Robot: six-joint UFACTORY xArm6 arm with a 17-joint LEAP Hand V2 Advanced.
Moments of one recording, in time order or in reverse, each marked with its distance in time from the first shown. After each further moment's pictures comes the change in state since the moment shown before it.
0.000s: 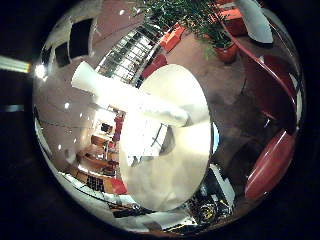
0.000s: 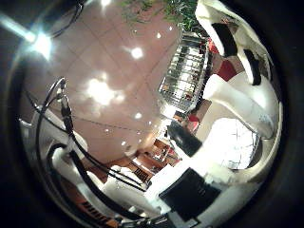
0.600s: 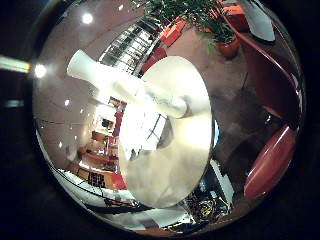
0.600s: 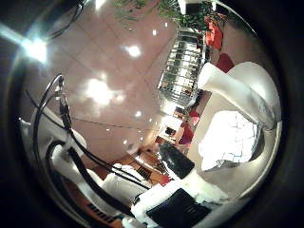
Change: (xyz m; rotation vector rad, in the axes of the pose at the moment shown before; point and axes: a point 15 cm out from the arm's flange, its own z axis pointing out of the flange) arm 0.014 0.011 0.015 -0.075 0.004 0.034
